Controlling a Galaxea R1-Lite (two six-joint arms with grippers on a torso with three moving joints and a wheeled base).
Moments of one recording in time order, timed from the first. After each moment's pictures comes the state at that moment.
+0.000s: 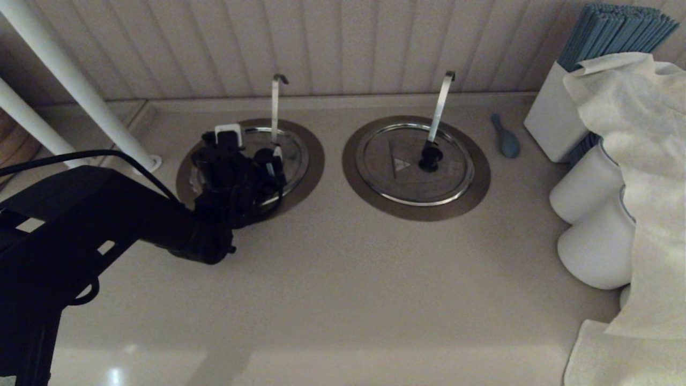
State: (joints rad) left arm -0.29 2.22 -1.29 -1.08 0.40 -0.03; right arm 0.00 0.00 0.00 0.00 0.00 0.01
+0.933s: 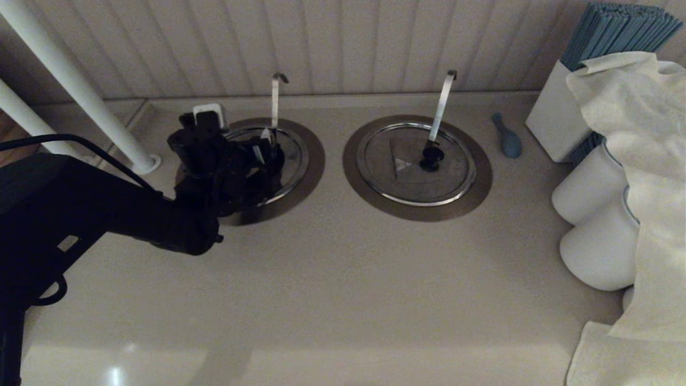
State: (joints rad) left arm -0.28 2.13 -1.29 -1.08 0.40 -0.03; right arm 0.00 0.00 0.00 0.00 0.00 0.01
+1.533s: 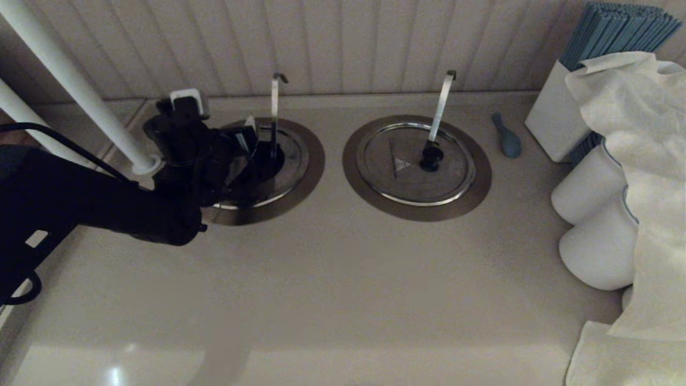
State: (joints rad) left arm -0.22 2.08 -1.30 -1.05 0.39 -0.03; right arm 0.00 0.00 0.00 0.00 0.00 0.01
